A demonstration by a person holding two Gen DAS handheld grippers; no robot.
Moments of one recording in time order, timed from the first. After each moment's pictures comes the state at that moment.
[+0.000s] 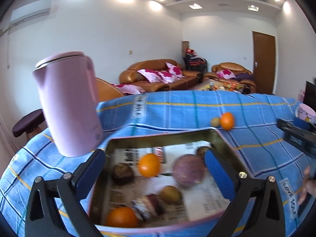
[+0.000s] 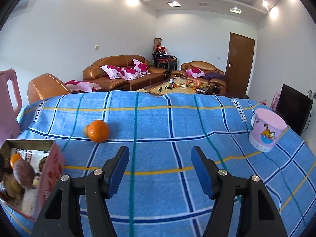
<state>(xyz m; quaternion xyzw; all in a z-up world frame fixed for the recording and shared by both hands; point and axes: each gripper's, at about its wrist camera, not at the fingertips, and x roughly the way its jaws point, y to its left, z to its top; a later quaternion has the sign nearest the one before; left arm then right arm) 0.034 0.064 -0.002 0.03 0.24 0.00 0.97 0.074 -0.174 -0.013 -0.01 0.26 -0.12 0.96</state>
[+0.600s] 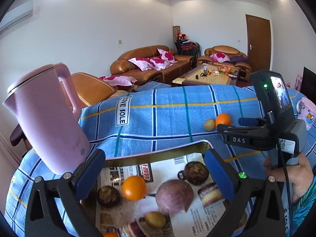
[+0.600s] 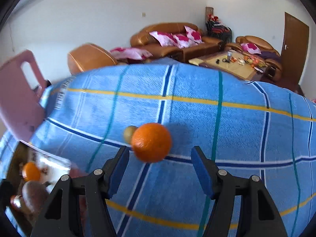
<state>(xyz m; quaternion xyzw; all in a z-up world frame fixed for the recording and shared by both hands) 0.095 0.038 0.019 0.07 0.30 -0.02 0.95 0.208 -0.131 -0.046 0.01 0.40 0.09 0.91</state>
